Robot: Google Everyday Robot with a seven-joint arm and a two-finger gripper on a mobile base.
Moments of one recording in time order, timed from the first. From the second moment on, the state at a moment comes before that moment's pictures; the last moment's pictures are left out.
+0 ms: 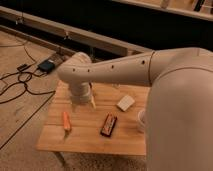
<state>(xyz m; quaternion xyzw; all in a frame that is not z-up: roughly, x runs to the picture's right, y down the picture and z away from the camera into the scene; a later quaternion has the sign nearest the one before) -0.106 0.104 0.703 -0.26 0.23 0.64 0.68</state>
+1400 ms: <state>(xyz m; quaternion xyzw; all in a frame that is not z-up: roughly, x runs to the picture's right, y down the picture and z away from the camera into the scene) -0.052 0.092 0.723 -0.25 0.24 0.67 0.66</state>
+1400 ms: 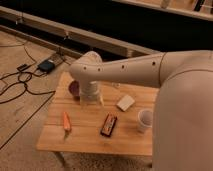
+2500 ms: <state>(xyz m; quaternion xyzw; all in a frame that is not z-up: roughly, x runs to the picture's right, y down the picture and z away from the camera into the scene) 0.121 0.107 0.763 -0.21 0.30 0.74 0.56</state>
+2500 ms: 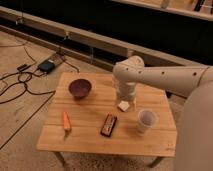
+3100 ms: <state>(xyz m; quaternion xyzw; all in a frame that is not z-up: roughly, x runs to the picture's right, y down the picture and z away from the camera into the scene) 0.166 0.128 0.763 -0.22 0.32 0.76 0.52</state>
